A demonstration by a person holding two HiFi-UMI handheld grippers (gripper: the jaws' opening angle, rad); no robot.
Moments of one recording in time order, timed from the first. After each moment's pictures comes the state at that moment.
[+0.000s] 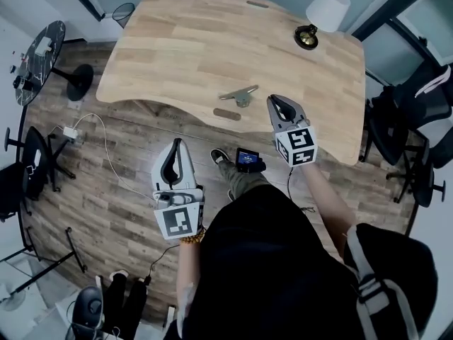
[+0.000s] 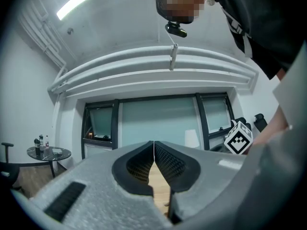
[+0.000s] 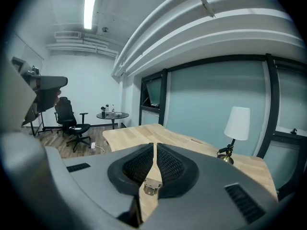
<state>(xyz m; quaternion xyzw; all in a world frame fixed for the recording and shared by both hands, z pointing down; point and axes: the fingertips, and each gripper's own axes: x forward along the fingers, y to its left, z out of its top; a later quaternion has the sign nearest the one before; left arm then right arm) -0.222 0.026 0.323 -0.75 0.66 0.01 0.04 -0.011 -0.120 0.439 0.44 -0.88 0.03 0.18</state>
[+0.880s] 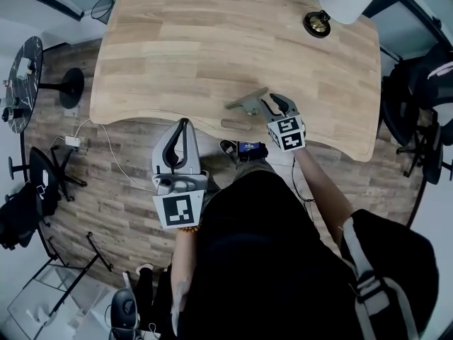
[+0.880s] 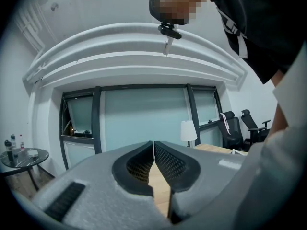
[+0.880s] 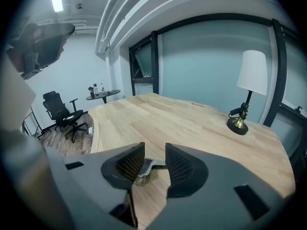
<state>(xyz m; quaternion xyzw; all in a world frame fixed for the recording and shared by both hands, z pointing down) -0.232 -0.150 0.349 -0.81 0.58 -0.05 0.02 -0.027 -0.218 0.617 0.44 -0.83 0.15 0.30</state>
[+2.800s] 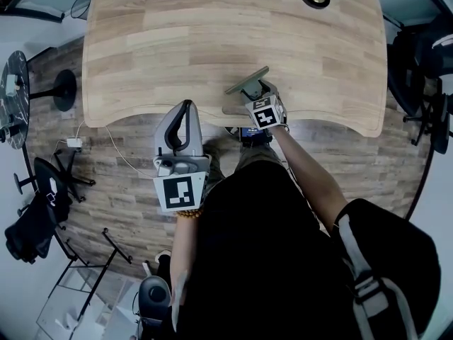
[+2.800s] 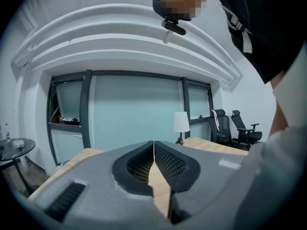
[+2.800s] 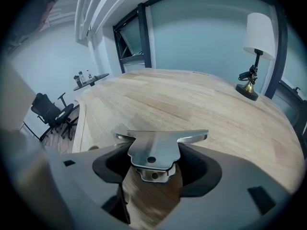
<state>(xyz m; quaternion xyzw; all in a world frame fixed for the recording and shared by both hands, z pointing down) -0.219 -0.194 0.397 -0.84 0.53 -0.08 -0.03 -0.069 -0.215 0.730 0.46 -0.77 0.24 0.37</state>
